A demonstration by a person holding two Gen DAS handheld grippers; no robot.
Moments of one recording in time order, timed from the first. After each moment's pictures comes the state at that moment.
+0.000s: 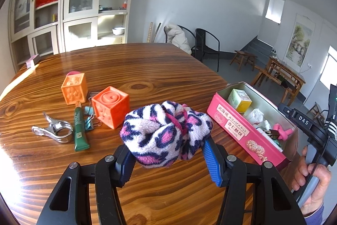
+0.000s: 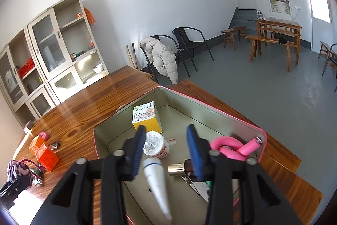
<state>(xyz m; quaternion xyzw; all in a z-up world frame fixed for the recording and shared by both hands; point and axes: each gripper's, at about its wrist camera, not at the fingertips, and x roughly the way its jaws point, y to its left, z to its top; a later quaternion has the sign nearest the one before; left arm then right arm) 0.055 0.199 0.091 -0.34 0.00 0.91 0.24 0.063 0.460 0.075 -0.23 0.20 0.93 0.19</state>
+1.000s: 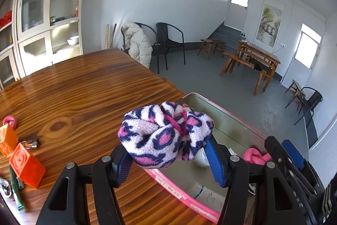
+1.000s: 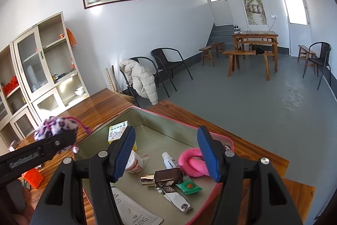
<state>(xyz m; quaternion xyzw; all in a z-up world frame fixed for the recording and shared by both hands) -0.001 0.364 0.099 -0.34 0.04 0.87 0.35 0.089 0.473 0.077 -0.17 0.18 0.93 0.27</state>
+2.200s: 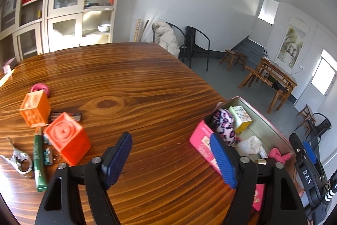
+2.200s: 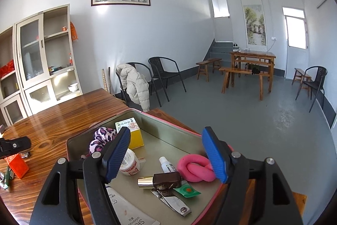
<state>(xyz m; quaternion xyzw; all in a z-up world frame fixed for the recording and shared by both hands) -0.011 0.238 0.094 -0.34 -0.03 0.90 0.26 0.085 0.450 0.078 -0.15 0.10 0.93 0.30</state>
